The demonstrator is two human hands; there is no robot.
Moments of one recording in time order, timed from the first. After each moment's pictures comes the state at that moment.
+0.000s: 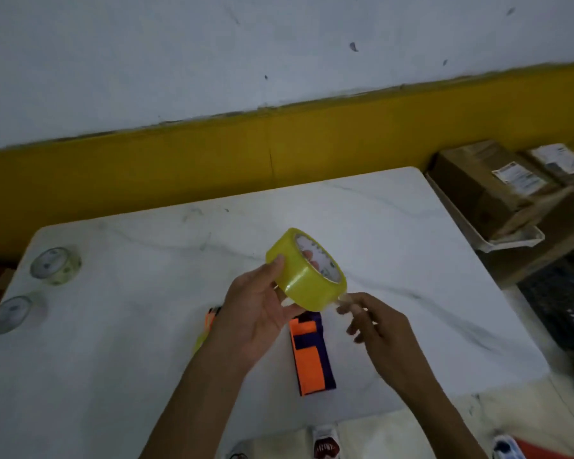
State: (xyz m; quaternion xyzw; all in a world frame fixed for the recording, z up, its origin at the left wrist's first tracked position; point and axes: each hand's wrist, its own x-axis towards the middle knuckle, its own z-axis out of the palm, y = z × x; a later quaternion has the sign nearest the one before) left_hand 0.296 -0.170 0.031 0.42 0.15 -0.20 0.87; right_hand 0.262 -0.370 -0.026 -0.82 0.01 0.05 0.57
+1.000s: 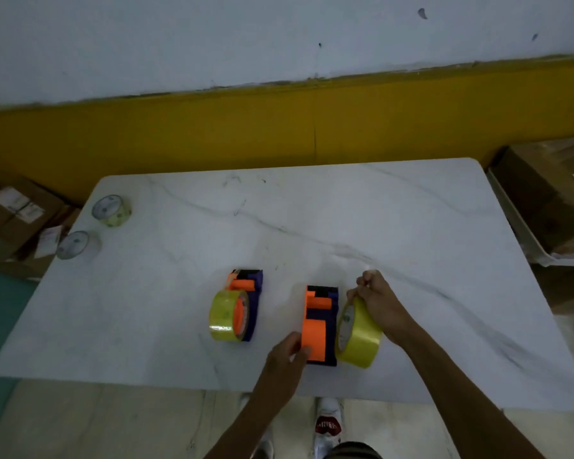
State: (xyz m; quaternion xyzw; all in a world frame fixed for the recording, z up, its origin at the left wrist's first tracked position) left_hand 0.191 -0.198 -0.140 0.80 0.17 -0.15 0.55; right_hand 0.329 -0.376 -0.124 -0.72 0.08 0.25 0.64
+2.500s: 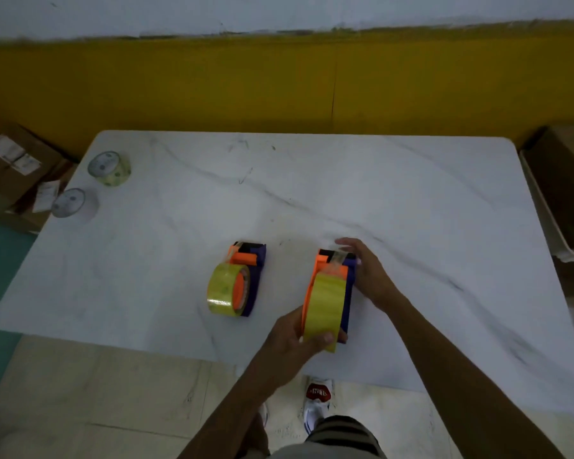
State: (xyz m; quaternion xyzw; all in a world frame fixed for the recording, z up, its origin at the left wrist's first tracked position) left_hand 0.197 -0.201 -0.085 0.72 0.12 -0.16 0.67; right_hand 0.361 -0.352 -0.167 -0.73 -0.05 0.26 0.63
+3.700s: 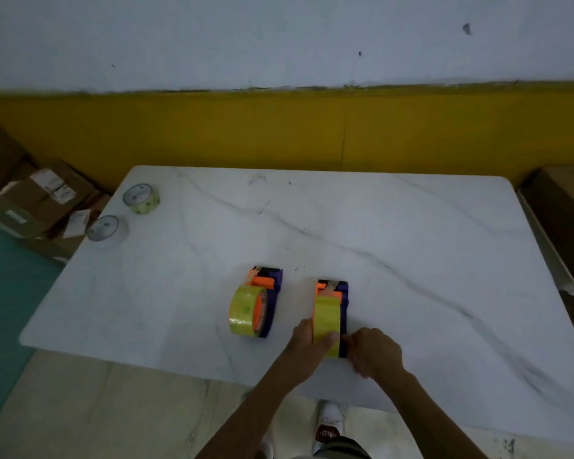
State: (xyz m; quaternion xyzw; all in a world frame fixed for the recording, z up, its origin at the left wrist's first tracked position) left_hand 0.214 -0.192 -0.140 0.78 0.20 -0.20 0.56; right_hand 0.274 -0.339 -0.157 -0.93 -0.04 0.34 0.12
